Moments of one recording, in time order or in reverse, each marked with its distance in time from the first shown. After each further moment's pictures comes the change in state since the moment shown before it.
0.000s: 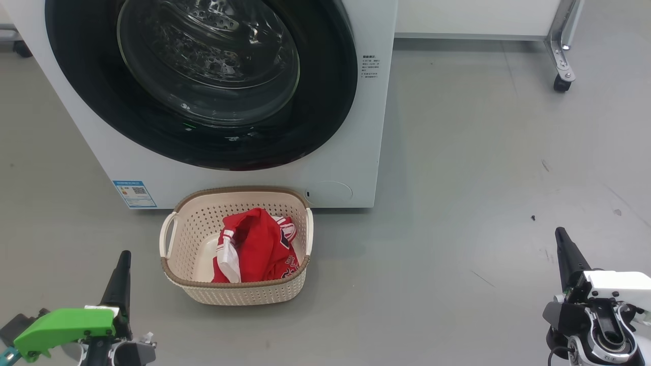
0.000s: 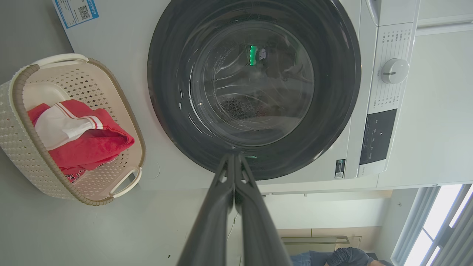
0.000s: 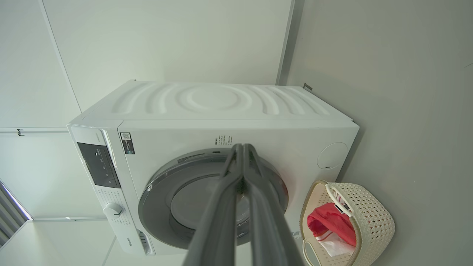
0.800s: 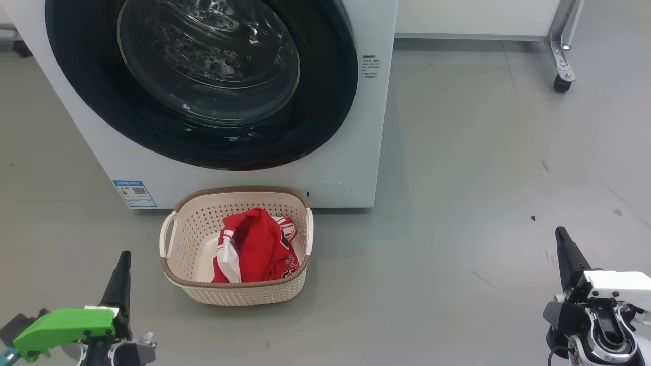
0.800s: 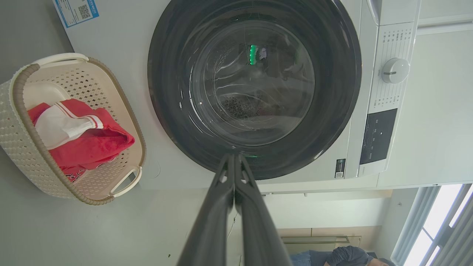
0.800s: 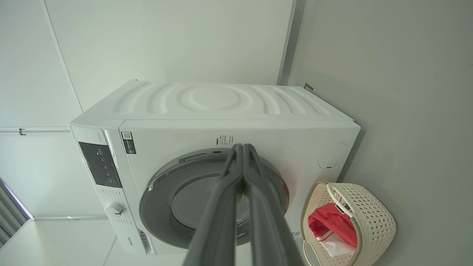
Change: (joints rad) left arm 0.000 0.000 0.002 0.001 0.000 0.000 0.004; right arm 0.000 0.000 -0.001 0.000 0.000 0.005 0.001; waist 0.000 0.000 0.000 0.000
